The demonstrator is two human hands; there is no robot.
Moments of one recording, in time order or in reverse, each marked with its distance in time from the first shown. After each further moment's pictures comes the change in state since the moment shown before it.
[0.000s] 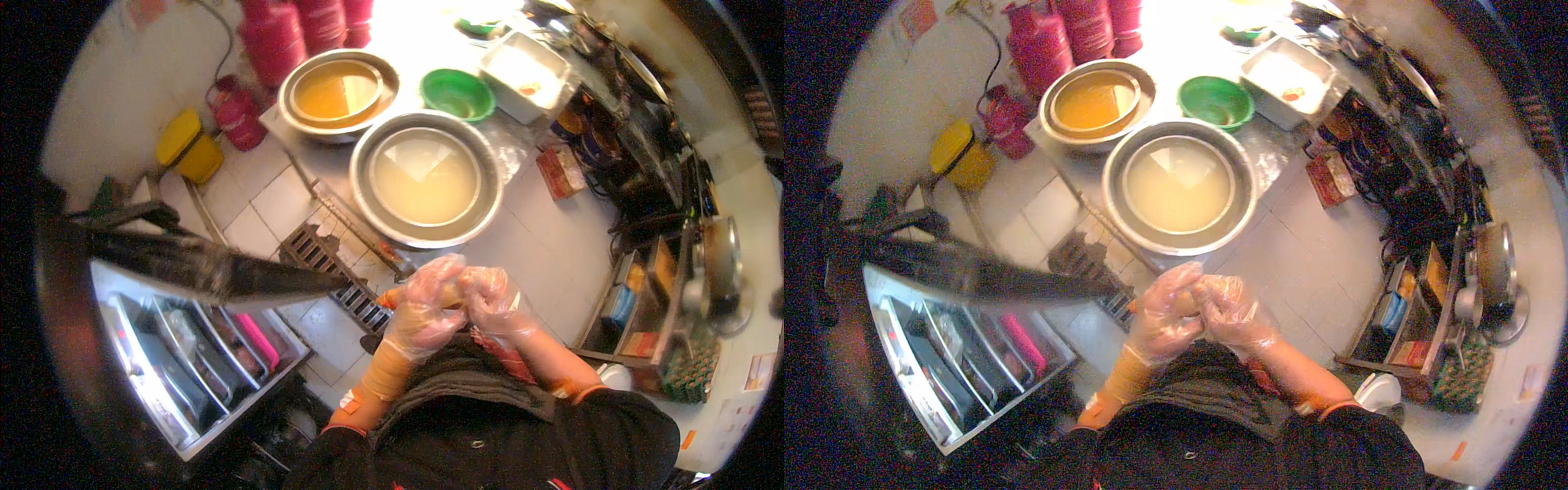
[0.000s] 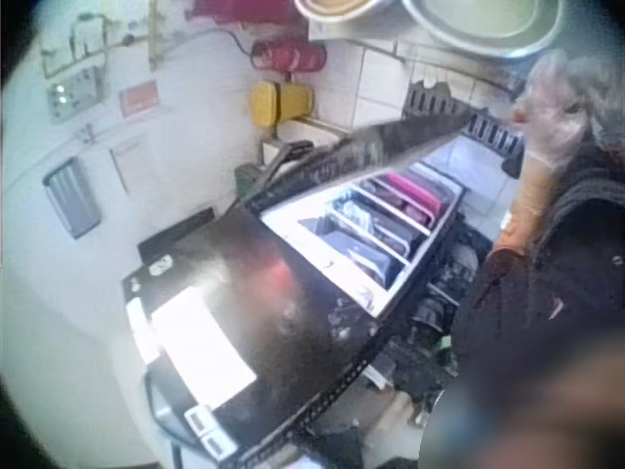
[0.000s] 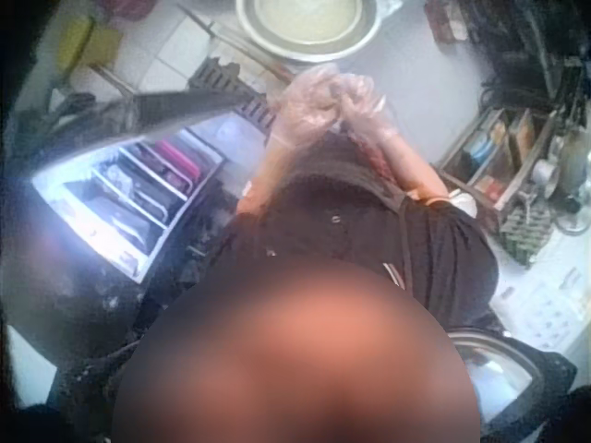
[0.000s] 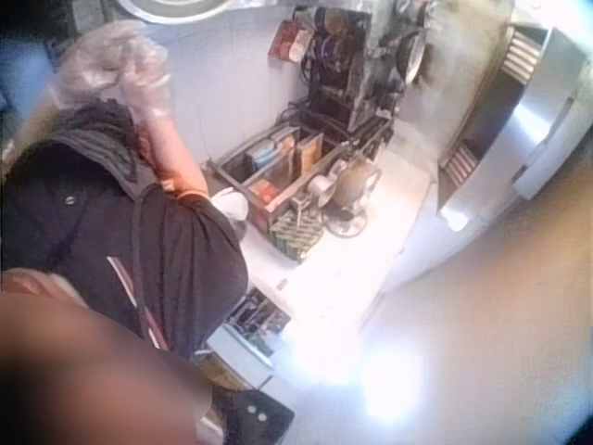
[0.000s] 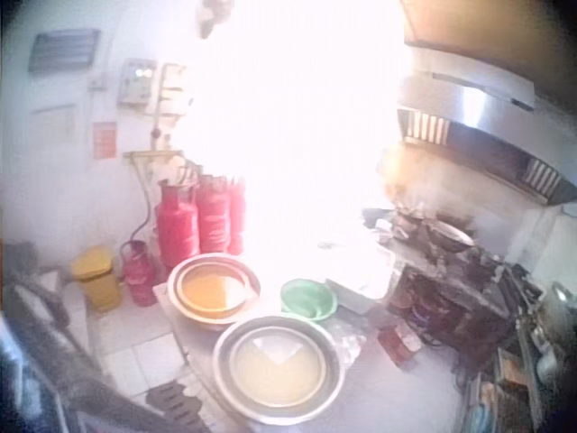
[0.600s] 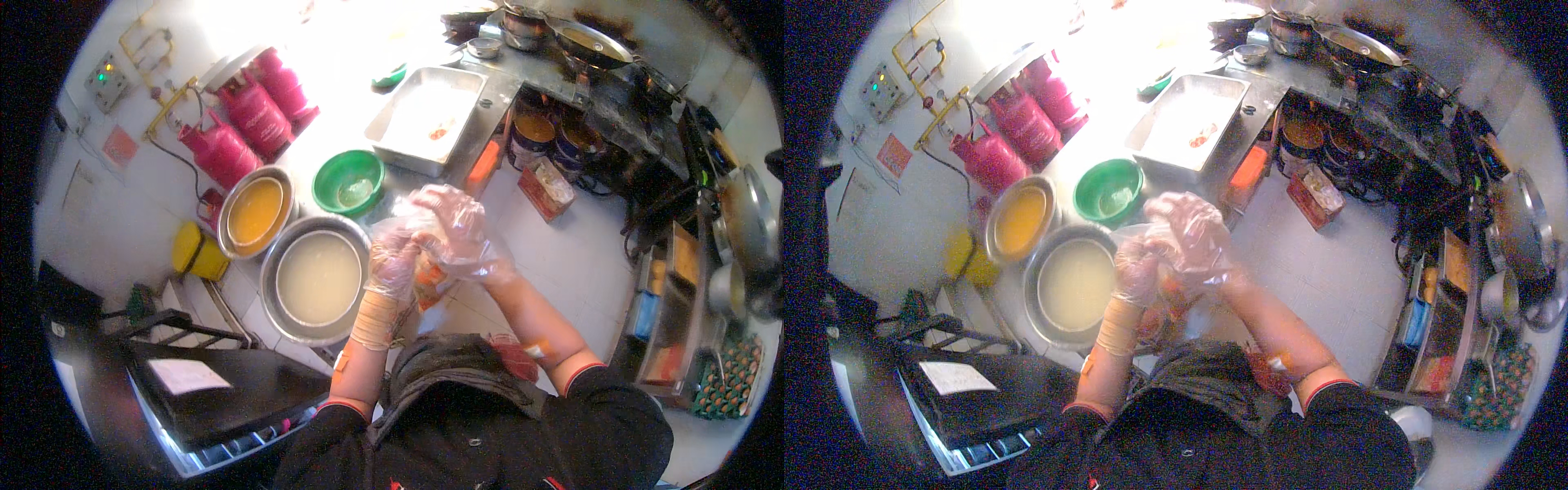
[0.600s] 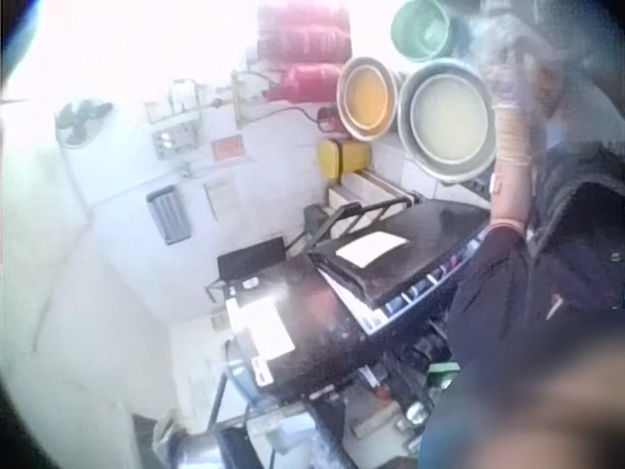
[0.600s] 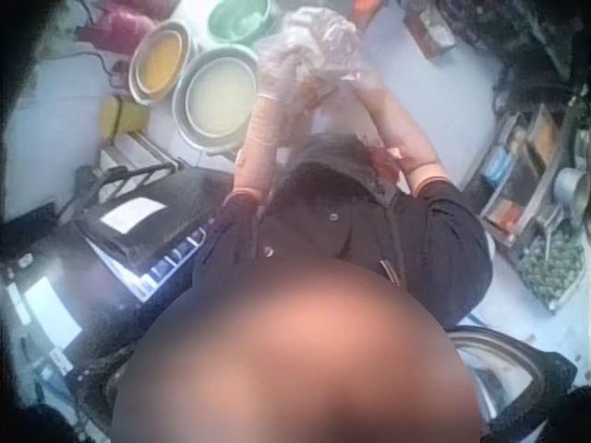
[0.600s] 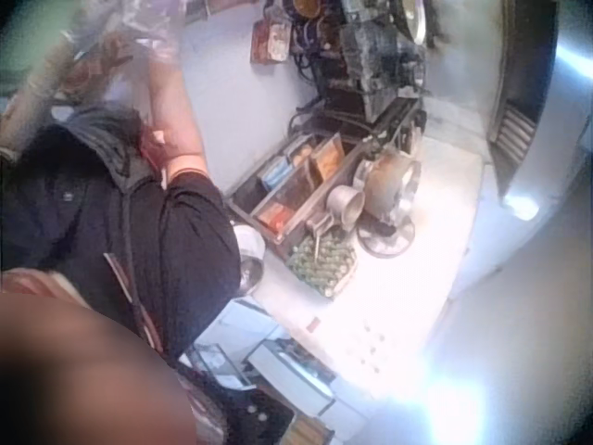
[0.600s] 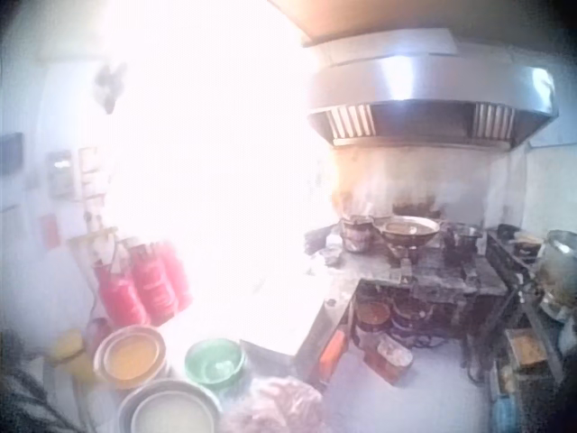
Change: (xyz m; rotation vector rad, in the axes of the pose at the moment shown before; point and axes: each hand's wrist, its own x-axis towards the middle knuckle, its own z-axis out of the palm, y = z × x) left_hand 0.293 -0.034 0.301 -0.419 0.014 -0.234; right_hand 0.113 0.206 -0.339 -0.423 0.582 -0.549
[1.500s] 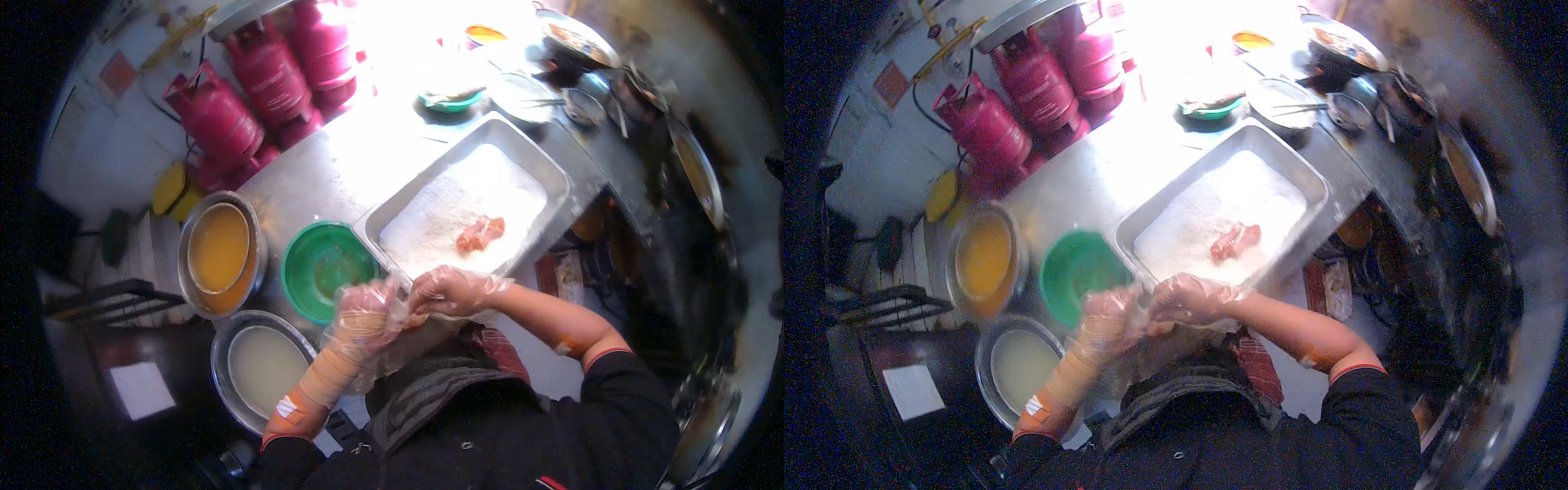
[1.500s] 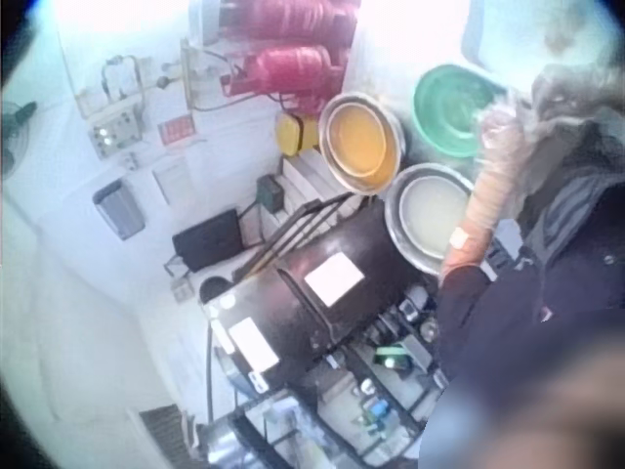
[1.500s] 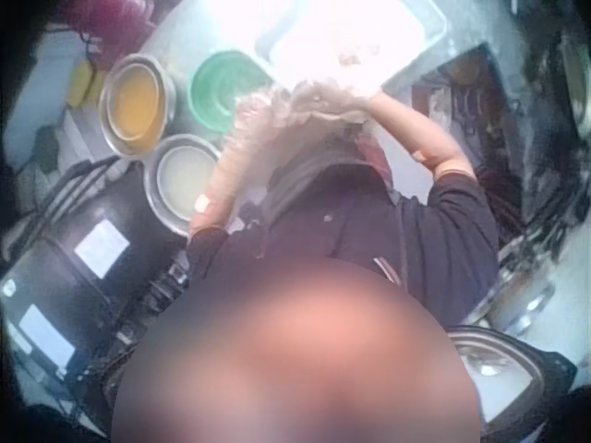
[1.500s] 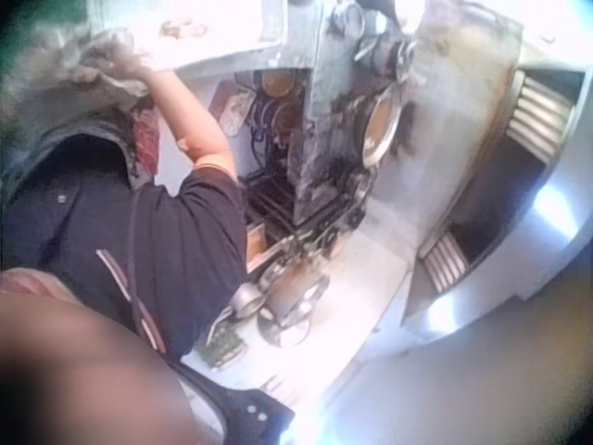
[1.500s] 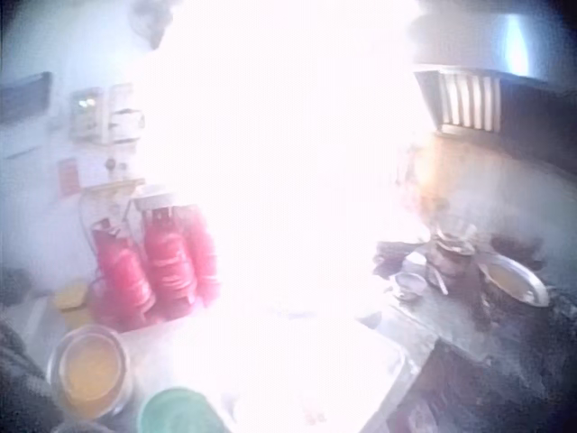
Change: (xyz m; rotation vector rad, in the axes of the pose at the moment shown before) left_hand 0.346 -0.041 -0.062 1.351 -0.011 0.027; right_hand 0.255 0.355 0.241 0.987 -1.086 -0.245
